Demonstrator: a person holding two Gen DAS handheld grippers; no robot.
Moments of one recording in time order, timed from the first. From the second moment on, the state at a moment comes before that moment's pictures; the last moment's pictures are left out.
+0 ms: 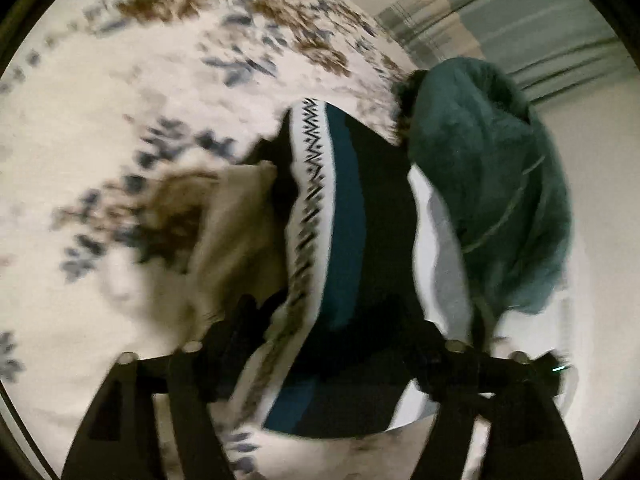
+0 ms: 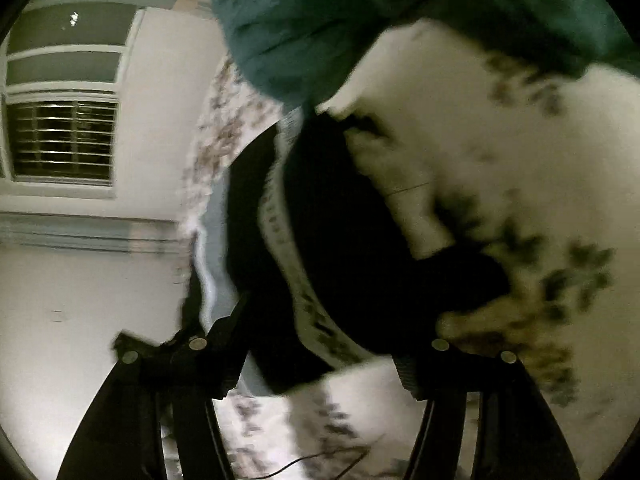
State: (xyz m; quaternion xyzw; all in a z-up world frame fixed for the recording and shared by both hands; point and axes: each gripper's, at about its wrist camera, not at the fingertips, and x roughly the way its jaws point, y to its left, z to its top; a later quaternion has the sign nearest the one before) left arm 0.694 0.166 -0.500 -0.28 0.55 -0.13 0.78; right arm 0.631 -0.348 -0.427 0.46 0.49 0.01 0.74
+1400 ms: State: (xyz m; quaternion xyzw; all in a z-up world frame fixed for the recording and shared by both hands) left arm 0.340 0.056 -0.075 -0.02 0.38 -0.02 0.93; right arm 0.198 -0.224 0.096 -0.01 0.33 -0.11 0.94
